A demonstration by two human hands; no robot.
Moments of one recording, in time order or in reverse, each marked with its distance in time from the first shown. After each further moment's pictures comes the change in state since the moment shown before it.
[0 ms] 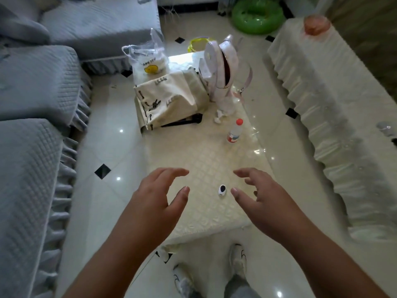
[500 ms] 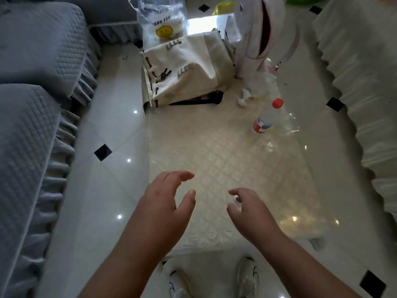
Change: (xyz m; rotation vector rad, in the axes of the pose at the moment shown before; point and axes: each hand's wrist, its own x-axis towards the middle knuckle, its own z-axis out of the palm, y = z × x) left_hand 0.073 -0.117 0.136 0.001 0.045 -0.224; right_hand 0.131 0.172 0.194 -0.086 -0.171 0.133
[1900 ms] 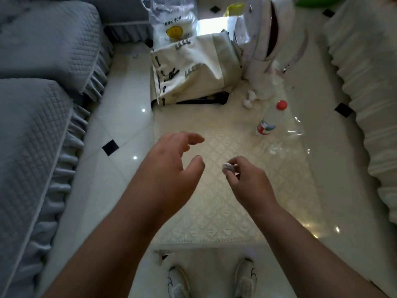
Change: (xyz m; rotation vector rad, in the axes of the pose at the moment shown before) left_hand 0.016 0.056 -0.034 -0.061 0.066 0.071; right_hand 0.035 -0.027 -0.029 0.054 0.240 -0.228
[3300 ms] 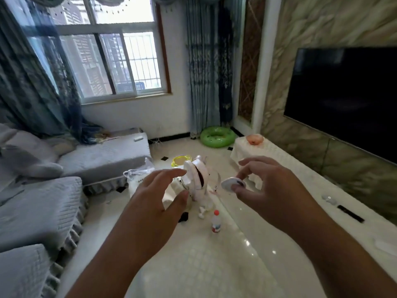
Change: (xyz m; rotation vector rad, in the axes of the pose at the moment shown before) left_hand -0.183 0.245 -0.276 0.016 0.211 0.661; right_hand -0.259 -0.341 -0.404 -0.238 0.497 -0.272
